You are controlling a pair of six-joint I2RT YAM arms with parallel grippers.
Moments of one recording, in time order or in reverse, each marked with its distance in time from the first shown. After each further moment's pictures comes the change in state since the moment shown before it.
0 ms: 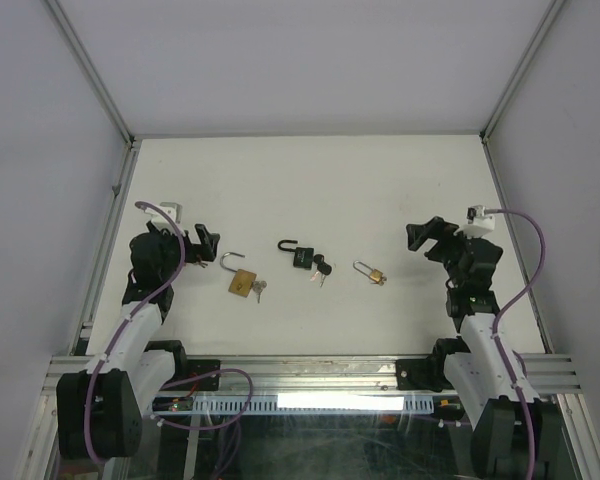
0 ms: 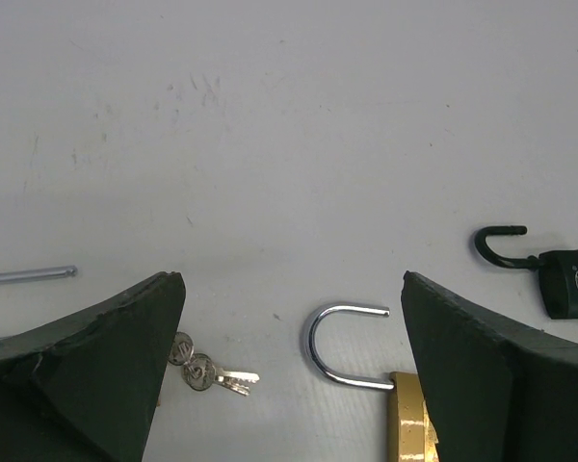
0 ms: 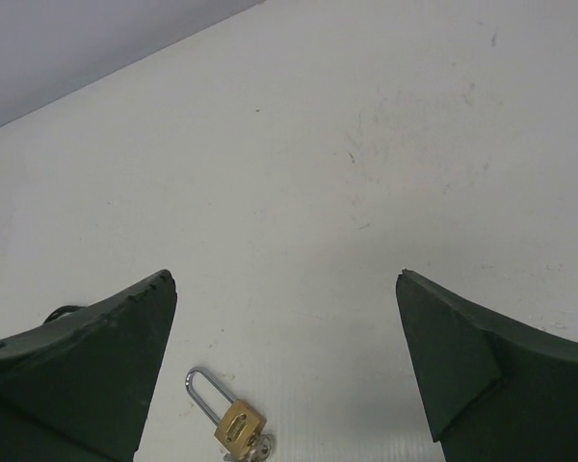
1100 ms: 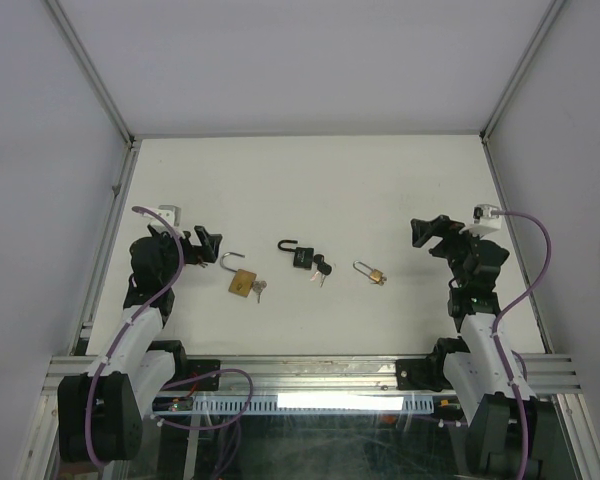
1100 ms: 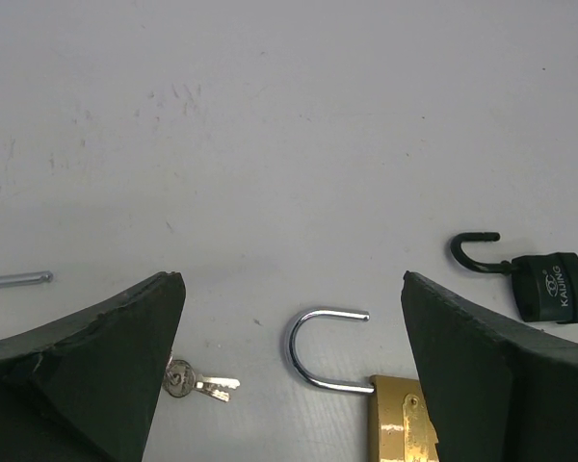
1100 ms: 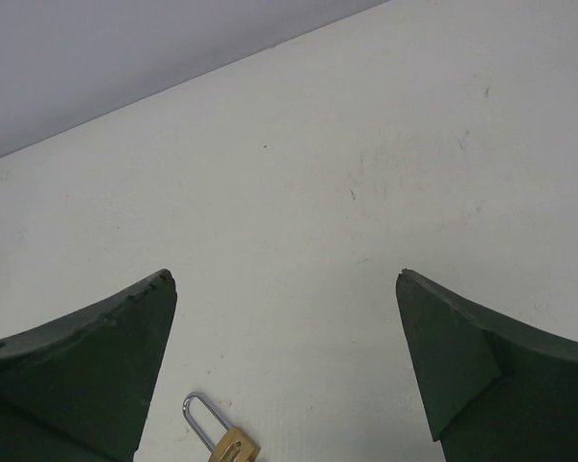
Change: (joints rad) left arm 0.000 -0.023 -0.046 0.066 0.023 -0.045; right arm -0.053 0.019 -0.006 0.111 -0.066 -0.009
